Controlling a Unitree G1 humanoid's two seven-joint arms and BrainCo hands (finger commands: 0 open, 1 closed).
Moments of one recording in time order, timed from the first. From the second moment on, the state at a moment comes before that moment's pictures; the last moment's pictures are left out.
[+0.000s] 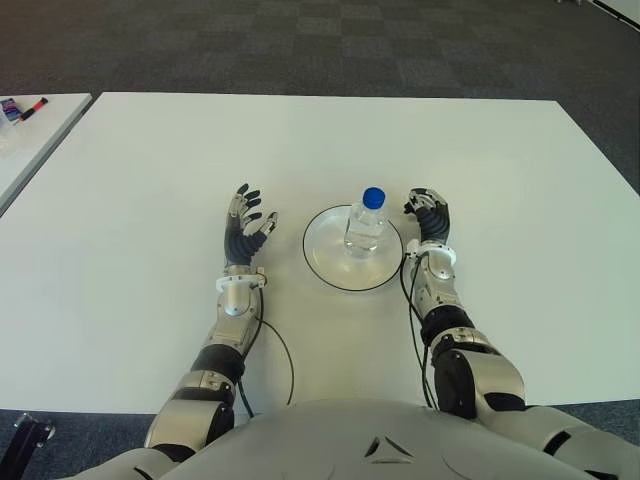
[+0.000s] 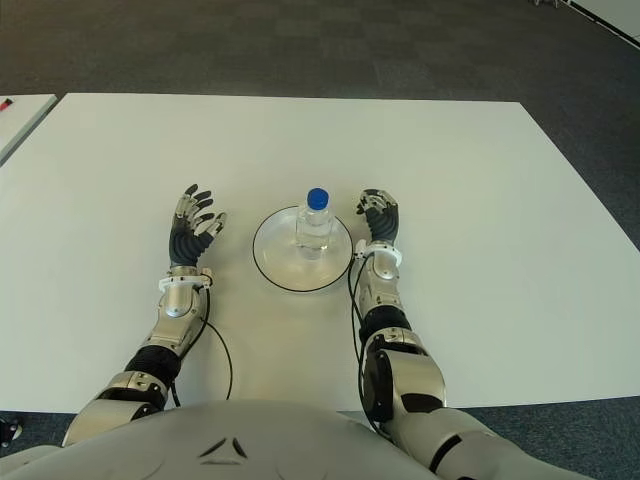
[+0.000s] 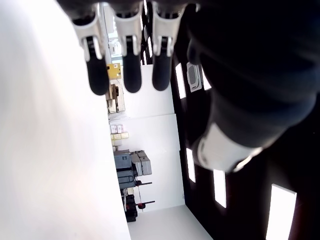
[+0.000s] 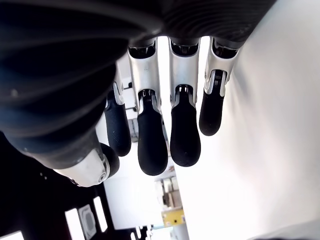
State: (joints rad) left arm -0.14 0.02 0.03 0.78 0.13 -0.72 0.30; right arm -0.41 -0.01 -0.23 0.94 0.09 -0.43 -0.14
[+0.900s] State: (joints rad) left arm -0.13 0.02 0.03 0.78 0.13 -0.72 0.30; right arm -0.37 -0.06 -0.11 0.97 -0.10 -0.53 -0.27
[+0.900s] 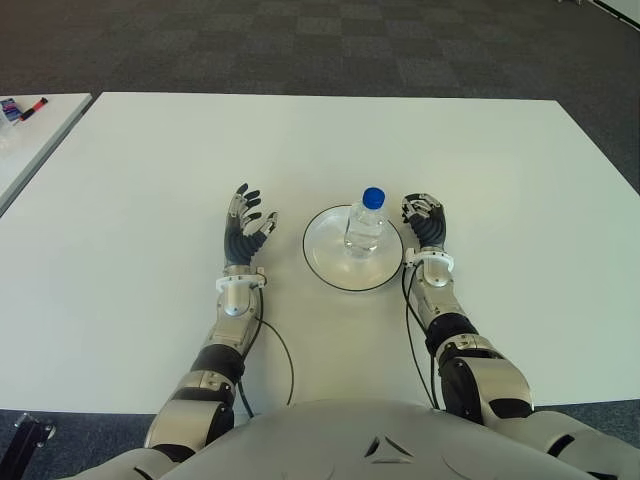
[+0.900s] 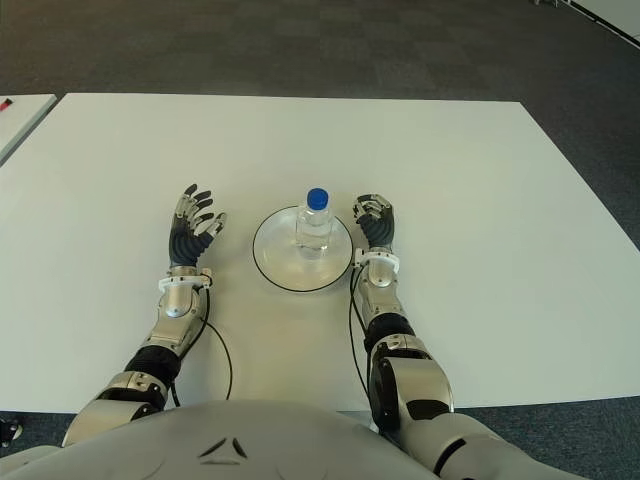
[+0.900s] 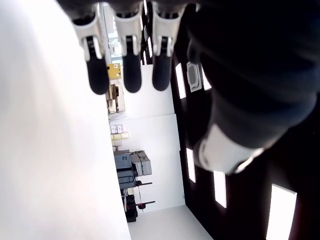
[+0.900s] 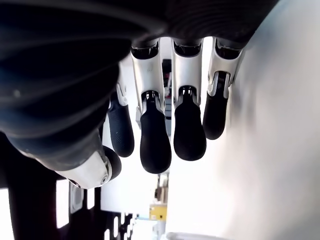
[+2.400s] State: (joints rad) left arm -0.14 0.03 0.06 0.80 0.14 -0.76 0.33; right arm -0.24 -0.11 -0.04 0.87 -0.16 -0.68 -0.30
